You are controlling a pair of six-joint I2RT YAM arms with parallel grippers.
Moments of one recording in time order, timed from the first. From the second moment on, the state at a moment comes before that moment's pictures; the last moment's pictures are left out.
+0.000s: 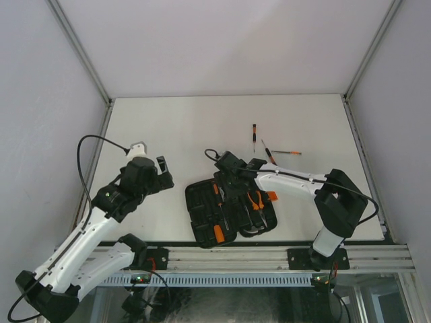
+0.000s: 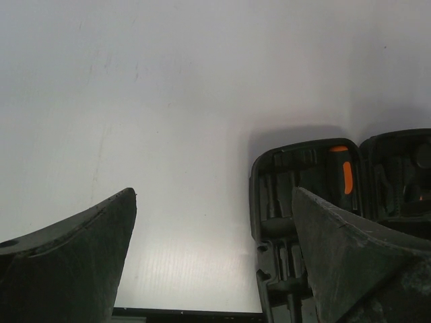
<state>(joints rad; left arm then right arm) -0.53 0.79 0.81 -0.77 -0.40 -0.63 0.91 1.67 1.14 -0.59 0.07 0.49</state>
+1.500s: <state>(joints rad) -0.53 0.75 0.81 -0.74 -0.34 -0.62 0.76 1.74 1.16 -0.55 0.08 0.59</state>
